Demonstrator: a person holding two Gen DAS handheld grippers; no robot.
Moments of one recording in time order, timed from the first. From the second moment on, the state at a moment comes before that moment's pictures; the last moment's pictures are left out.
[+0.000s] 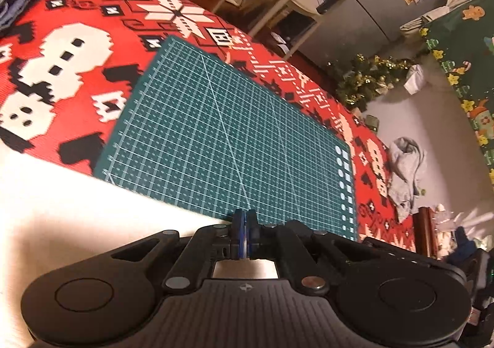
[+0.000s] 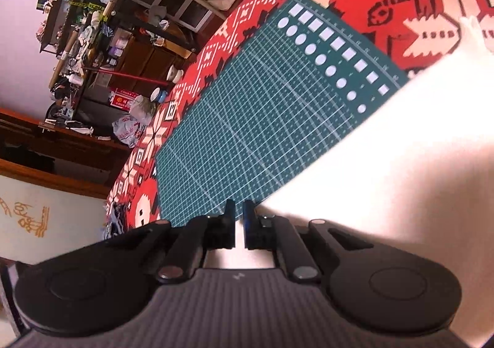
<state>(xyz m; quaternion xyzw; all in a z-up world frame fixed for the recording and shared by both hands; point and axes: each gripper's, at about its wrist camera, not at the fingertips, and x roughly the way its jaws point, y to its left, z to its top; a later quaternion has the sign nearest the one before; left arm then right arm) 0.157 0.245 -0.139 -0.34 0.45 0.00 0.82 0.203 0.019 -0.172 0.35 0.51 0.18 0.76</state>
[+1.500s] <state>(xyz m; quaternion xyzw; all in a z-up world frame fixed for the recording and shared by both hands) 0.060 0.360 -0.088 -0.28 0.45 0.16 0.83 0.164 -0.154 -0.101 0.34 0.45 0.00 0.83</state>
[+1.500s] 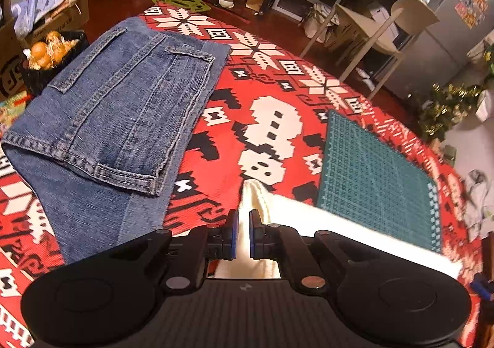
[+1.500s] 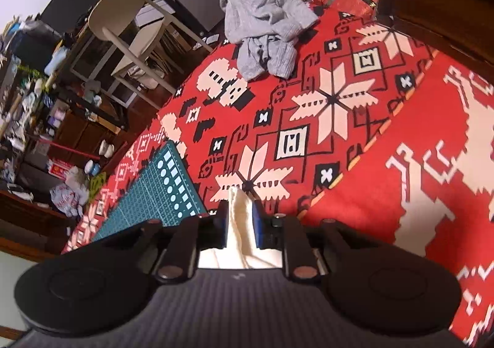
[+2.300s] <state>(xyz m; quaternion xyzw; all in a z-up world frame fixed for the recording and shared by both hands) 0.092 0.371 -0.112 -0.34 0.45 0.15 0.81 0.201 -0.141 -0.131 0.35 0.48 -0.01 0.81</state>
